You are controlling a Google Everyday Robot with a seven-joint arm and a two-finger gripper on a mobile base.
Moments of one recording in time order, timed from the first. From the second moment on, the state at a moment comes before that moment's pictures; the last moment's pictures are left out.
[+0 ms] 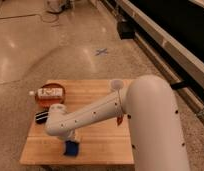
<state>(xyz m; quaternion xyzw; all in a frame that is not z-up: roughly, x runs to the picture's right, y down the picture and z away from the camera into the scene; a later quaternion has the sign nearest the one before) -0.161 0.271 0.793 -0.24 -0.20 -0.64 0.70</state>
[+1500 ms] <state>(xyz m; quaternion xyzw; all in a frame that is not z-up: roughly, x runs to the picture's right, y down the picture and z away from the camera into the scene) -0.212 0.292 0.743 -0.18 -0.25 -0.65 0.69</state>
